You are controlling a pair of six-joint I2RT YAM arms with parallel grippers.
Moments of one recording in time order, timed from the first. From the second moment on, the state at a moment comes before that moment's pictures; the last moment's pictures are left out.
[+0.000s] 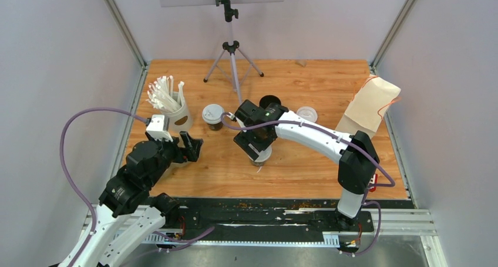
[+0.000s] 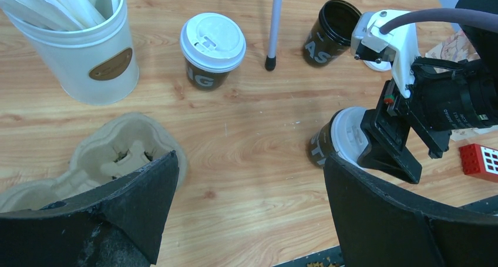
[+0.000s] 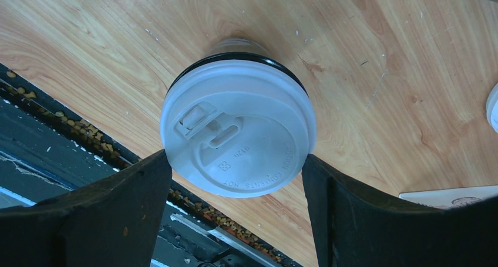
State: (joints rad) left arm -0.59 0.42 0.79 -0.68 -0.24 -0.41; right arm 0.94 1.79 1.56 -1.02 0.07 0.08
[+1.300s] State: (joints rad) left arm -0.62 0.92 0.68 -0.30 0.23 -0.48; right arm 0.63 1.64 1.45 -0.86 -0.34 -0.01
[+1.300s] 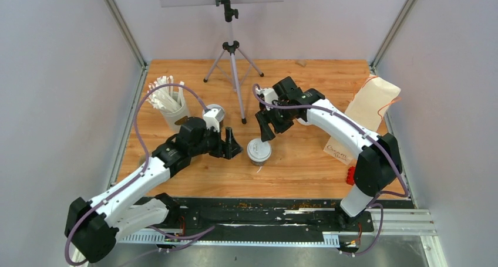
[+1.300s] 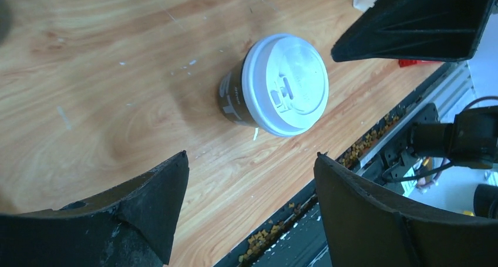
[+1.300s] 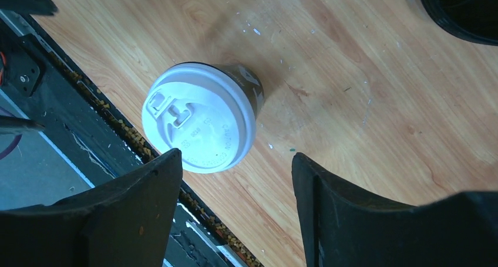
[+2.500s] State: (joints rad) left arm -0.65 1.23 0.63 0.07 0.26 -0.54; right arm 0.59 1.71 1.30 -0.71 -0.52 -0.09
